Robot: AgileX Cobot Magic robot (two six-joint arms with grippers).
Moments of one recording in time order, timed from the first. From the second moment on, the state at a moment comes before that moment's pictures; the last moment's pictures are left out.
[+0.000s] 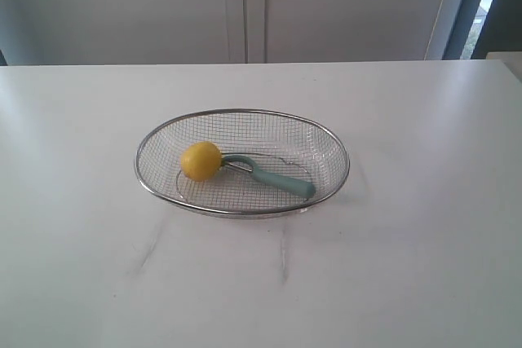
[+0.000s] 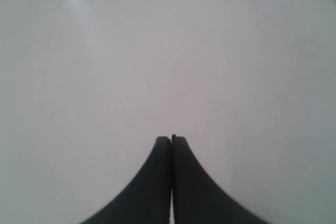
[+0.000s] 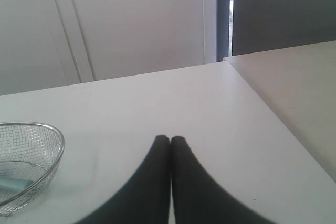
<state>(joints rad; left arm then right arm) 0.06 0.00 0.02 -0.02 0.52 0.13 -0.10 0.01 -0.32 0.01 0.55 0.09</state>
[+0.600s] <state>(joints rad) 0.06 0.00 0.02 -0.02 0.52 0.13 -0.10 0.01 -0.29 0.00 0.53 0.06</state>
